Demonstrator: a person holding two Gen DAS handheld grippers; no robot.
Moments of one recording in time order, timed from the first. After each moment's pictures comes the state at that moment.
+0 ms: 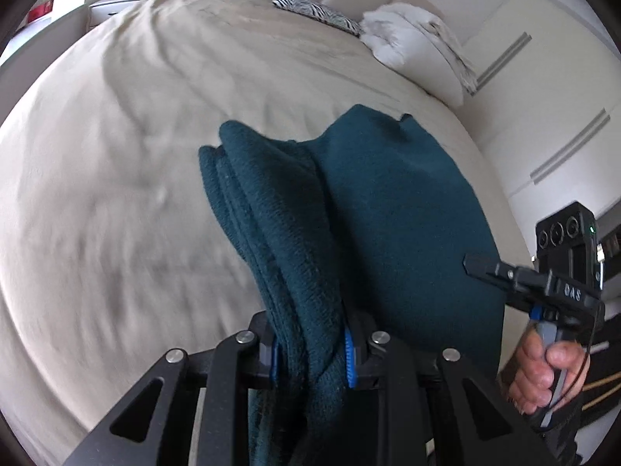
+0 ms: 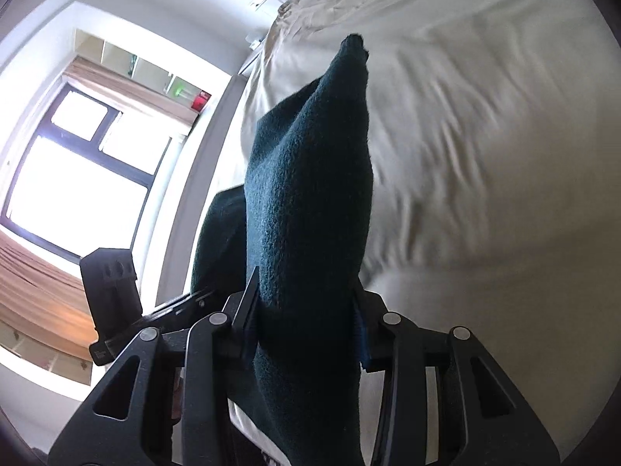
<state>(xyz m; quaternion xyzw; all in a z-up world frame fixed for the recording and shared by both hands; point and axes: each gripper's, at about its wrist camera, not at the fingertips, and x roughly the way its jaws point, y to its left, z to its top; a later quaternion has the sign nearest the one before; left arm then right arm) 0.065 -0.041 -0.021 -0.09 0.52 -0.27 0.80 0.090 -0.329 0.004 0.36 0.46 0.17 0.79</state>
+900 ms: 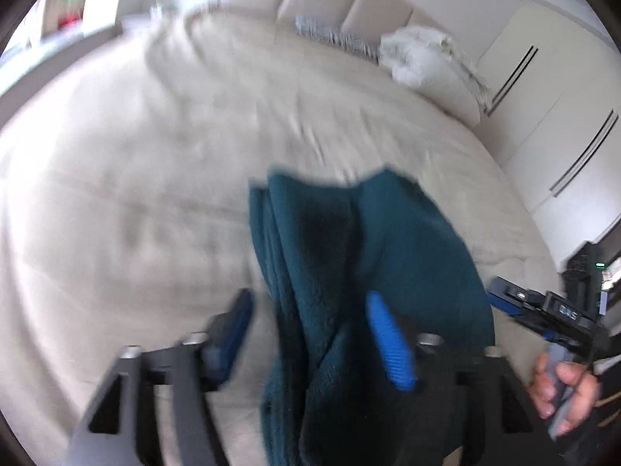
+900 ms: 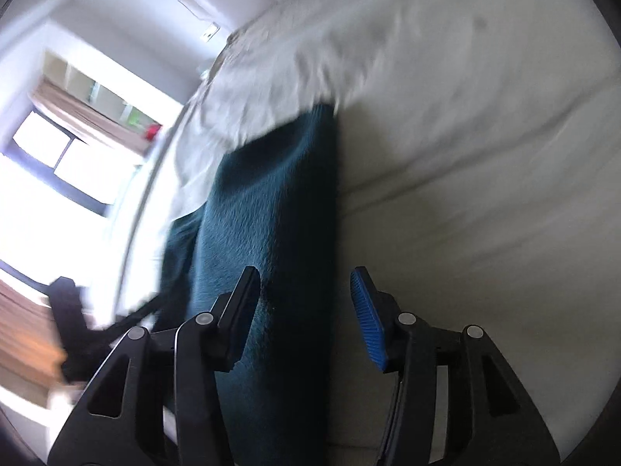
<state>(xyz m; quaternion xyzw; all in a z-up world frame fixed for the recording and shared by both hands) -0.006 -0.022 -0.046 -0.09 0.44 -0.20 0.87 0.006 -0.359 -0.063 0.31 0.44 0.04 0.84</state>
